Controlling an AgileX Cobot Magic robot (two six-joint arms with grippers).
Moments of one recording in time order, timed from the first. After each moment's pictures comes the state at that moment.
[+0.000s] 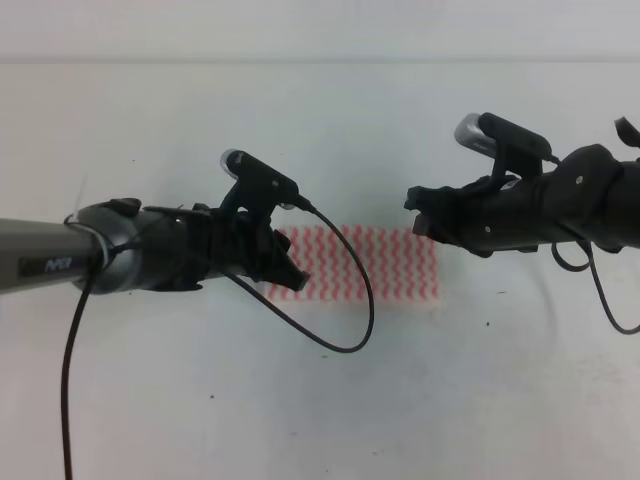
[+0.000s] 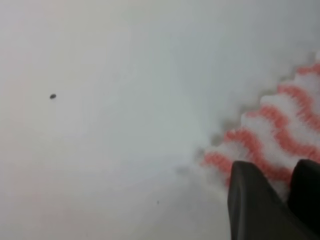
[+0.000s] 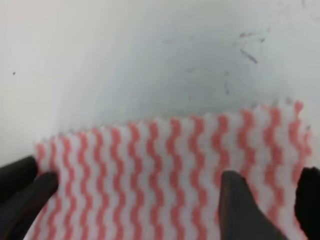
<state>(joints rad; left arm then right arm) -0.47 2.01 -1.16 -1.75 0.03 2.01 0.39 1.86 -1.18 0.74 0.27 -0.10</state>
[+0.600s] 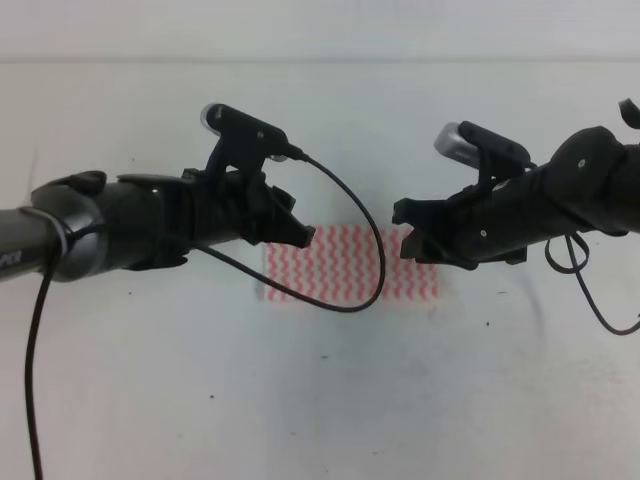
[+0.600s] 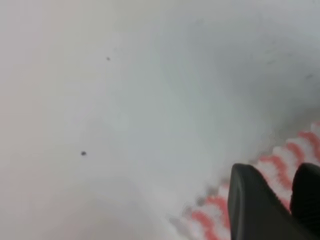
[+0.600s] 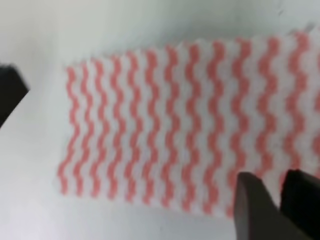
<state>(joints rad) -0.47 1.90 -1.16 -1.75 0.08 1.93 0.38 1.85 -1.22 0.72 0.48 -0.11</state>
